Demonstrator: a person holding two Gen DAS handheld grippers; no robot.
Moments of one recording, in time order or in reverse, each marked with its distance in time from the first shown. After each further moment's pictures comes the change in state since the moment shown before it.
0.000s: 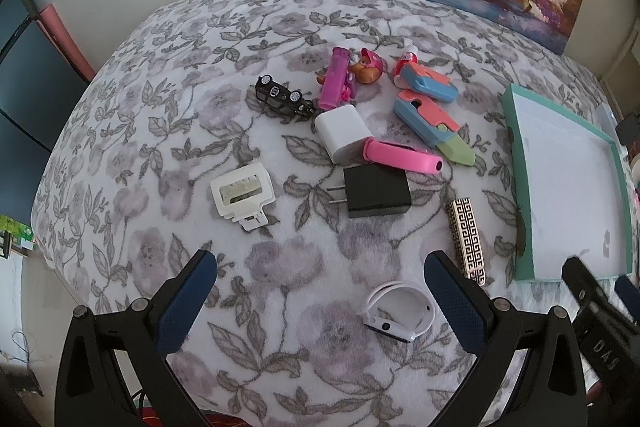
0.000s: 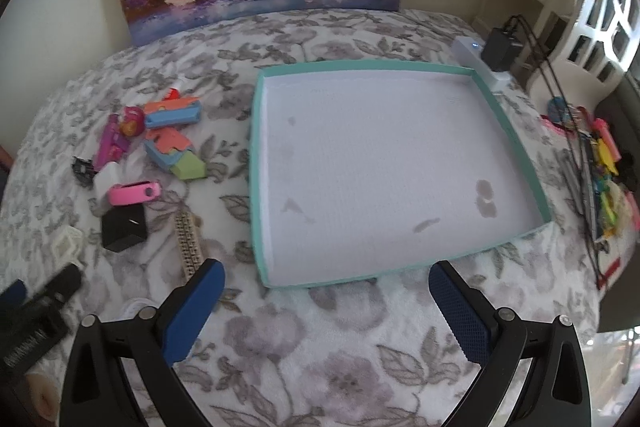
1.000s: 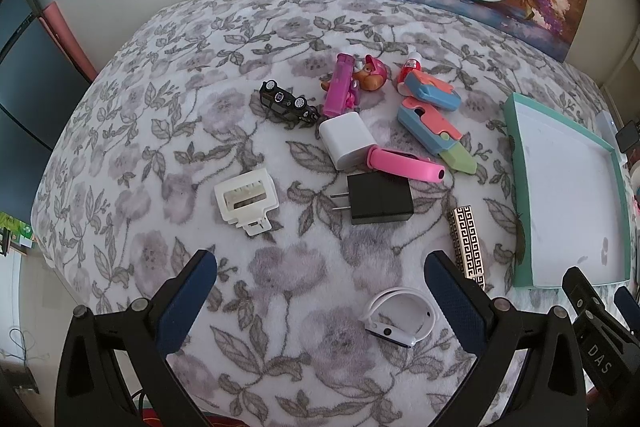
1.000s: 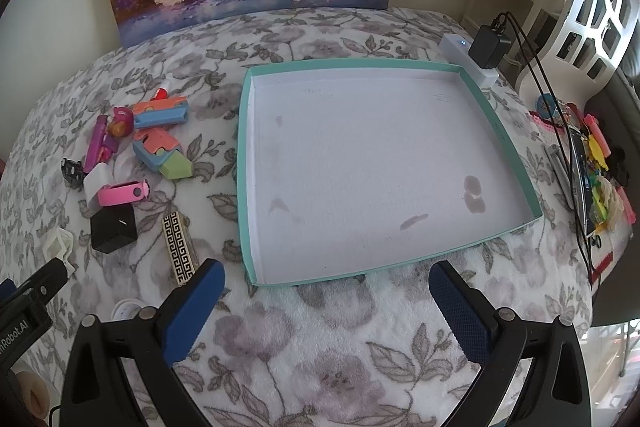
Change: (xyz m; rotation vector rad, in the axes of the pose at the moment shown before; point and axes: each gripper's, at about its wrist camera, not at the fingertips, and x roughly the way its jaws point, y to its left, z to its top) left arm -0.002 0.008 0.003 -0.026 -0.018 -0.008; right arm 0.000 -0.004 -0.002 0.005 0.009 -0.054
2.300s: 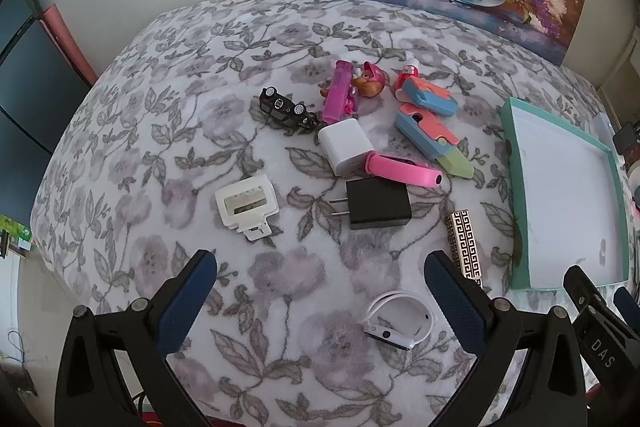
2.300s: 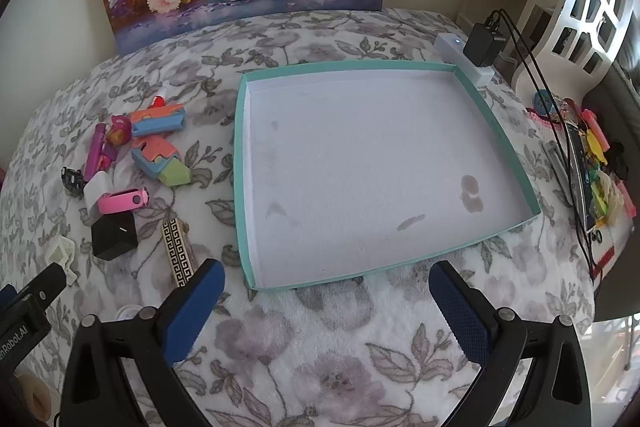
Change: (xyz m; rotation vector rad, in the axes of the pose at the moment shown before) left arm -0.003 -0.001 0.003 0.005 -0.012 -0.002; right arm -0.002 -0.003 0.000 0.030 -0.009 0.000
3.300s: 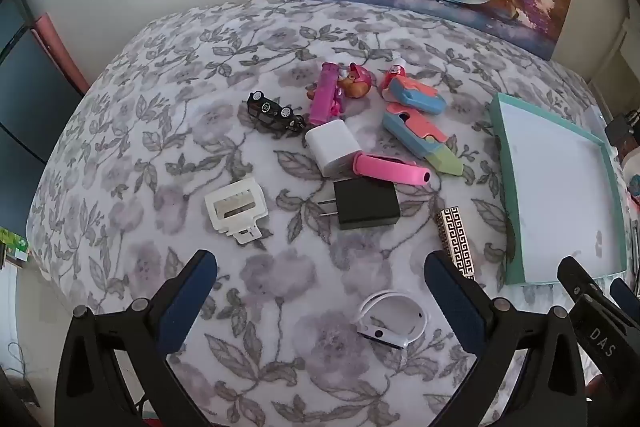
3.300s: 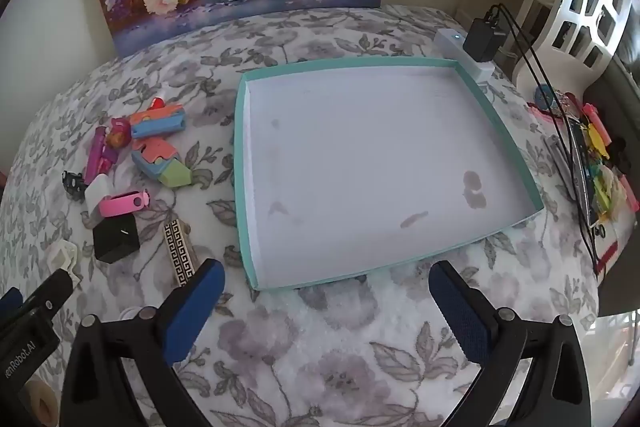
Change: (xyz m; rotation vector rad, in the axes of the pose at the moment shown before) left arm -0.002 -0.005 -0.001 0.027 -0.016 -0.026; right arm 0.002 -0.001 0.000 0.020 0.007 0.018
